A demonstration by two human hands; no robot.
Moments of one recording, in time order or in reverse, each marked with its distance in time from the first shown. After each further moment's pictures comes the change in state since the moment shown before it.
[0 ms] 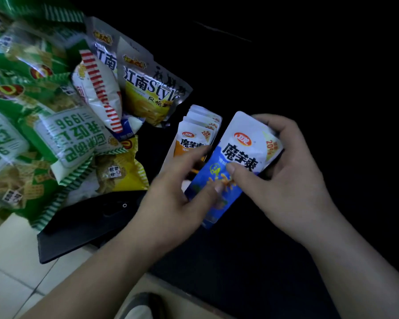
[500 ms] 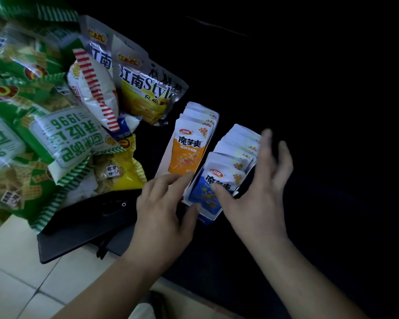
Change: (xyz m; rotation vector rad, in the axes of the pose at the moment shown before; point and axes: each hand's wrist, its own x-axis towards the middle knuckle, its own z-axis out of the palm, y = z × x) left_hand -0.022 -0.068 0.008 0.641 0.157 0.155; right_hand -0.023 0.066 0.035 -0.544 0.278 0.096
